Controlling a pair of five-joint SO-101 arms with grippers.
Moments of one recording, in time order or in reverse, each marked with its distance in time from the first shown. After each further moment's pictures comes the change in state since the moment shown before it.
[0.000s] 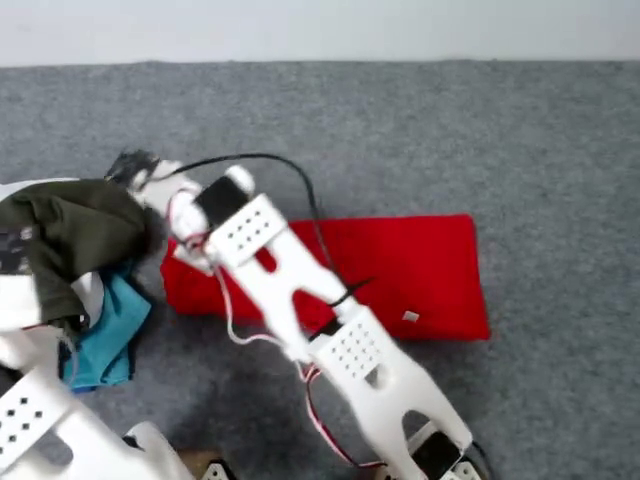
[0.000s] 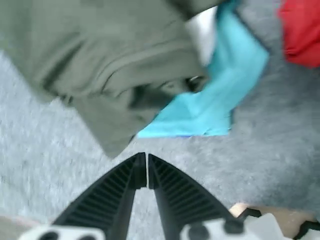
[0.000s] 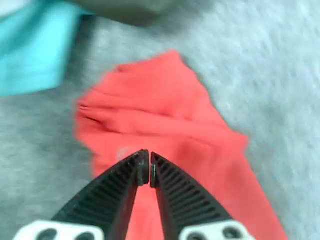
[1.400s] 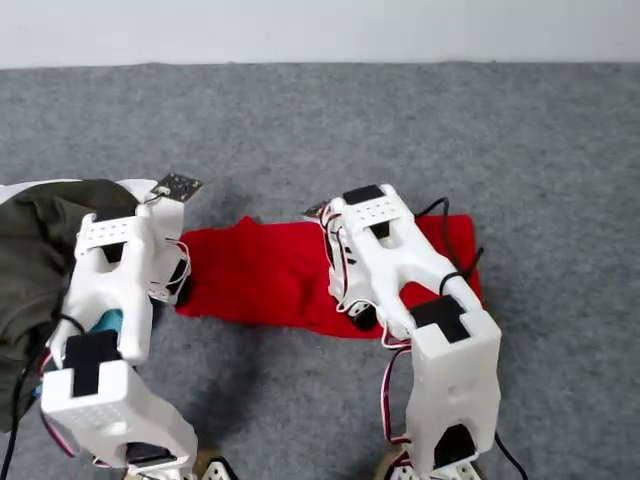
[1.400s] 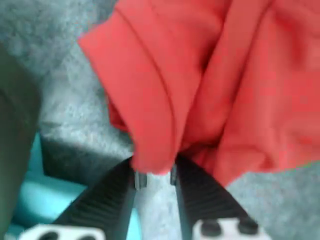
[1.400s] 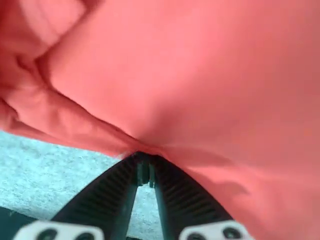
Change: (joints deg) left arm 34.2 63.6 -10.3 -26.9 12.1; right arm 25.5 -31.3 83.4 -14.1 -2.2
